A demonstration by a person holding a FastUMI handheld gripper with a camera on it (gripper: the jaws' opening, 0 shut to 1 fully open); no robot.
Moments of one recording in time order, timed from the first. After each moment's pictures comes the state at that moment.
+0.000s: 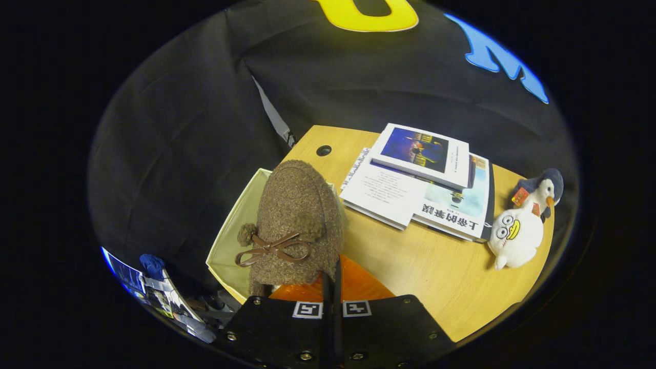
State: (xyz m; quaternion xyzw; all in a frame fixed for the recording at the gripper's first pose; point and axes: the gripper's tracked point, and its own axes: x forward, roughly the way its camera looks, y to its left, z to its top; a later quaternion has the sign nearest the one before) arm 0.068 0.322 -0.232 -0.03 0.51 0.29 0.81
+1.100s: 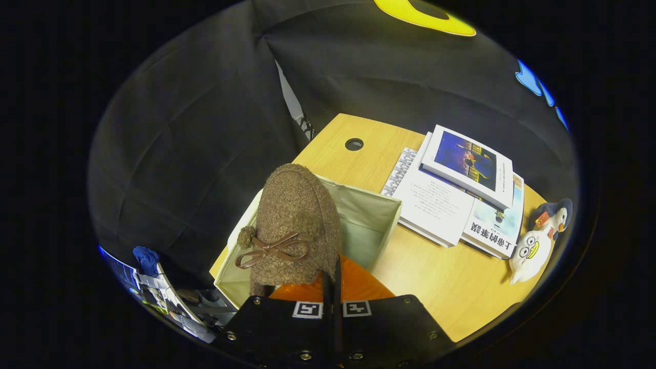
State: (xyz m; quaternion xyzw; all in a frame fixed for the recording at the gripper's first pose) arm 0.068 0.417 -0.263 -0.07 0.53 0.31 0.79
